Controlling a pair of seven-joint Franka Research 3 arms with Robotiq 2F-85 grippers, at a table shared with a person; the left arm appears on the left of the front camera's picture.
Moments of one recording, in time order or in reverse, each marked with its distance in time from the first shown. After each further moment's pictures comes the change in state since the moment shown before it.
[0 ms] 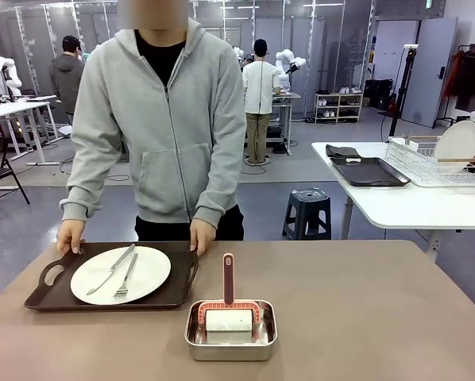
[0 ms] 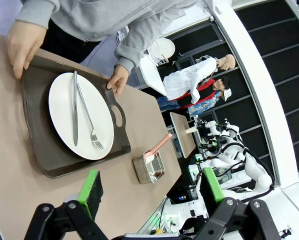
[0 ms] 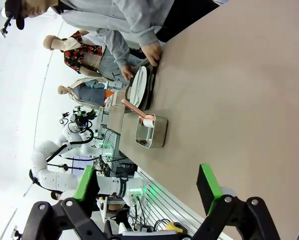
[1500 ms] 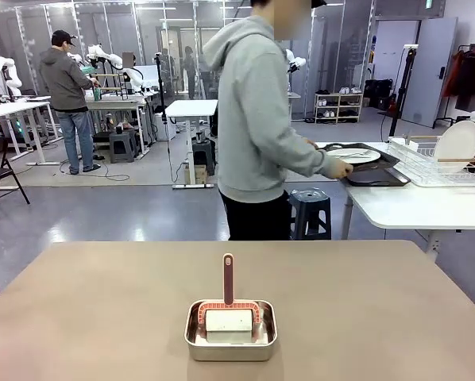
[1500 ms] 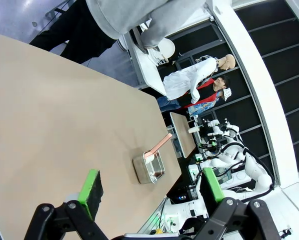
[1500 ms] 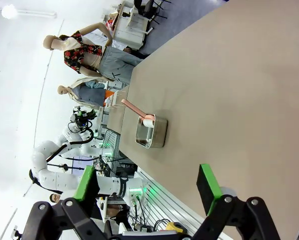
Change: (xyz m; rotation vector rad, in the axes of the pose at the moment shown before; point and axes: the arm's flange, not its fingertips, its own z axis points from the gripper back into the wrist) left arm 0.000 0.000 0.000 0.000 0.001 0.000; right arm 0.000 0.000 0.000 0.000 0.000 0.000
